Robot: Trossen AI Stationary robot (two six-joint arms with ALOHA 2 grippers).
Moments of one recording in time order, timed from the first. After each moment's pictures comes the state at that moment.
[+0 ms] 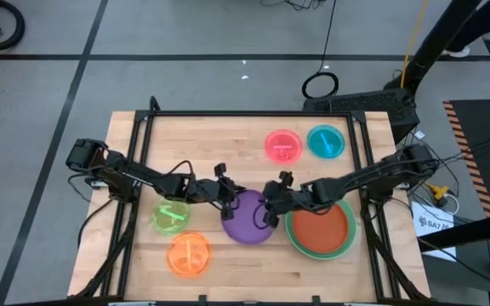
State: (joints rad) left arm -0.18 1.57 0.78 0.30 -0.36 -0.01; right arm 0.24 1.58 0.96 -0.21 0.38 0.50
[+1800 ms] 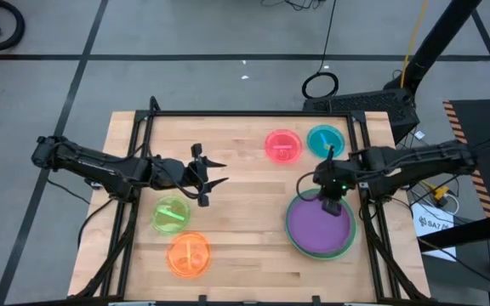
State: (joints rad) left arm -0.16 1.14 0.80 0.01 -0.39 0.20; right arm 0.11 1.05 0.96 -1.08 -0.15 0.51
